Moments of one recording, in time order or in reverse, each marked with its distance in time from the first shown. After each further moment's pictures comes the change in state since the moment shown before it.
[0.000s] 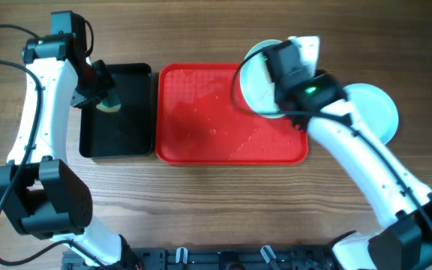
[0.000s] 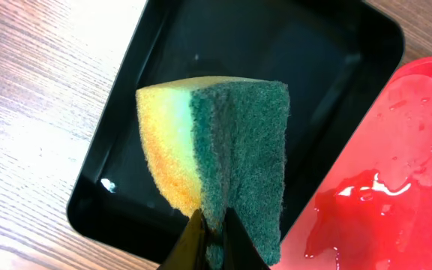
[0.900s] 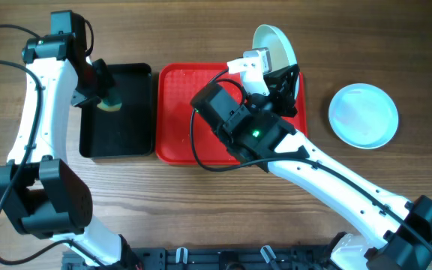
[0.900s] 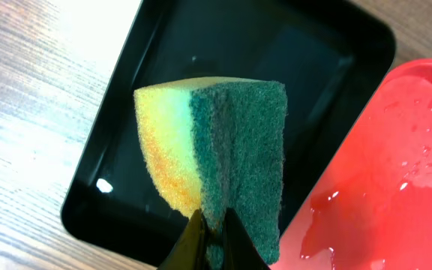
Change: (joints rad) left arm 0.000 0.004 0.000 0.015 0.012 0.000; right arm 0.328 0.000 0.000 0.087 0.743 -0.170
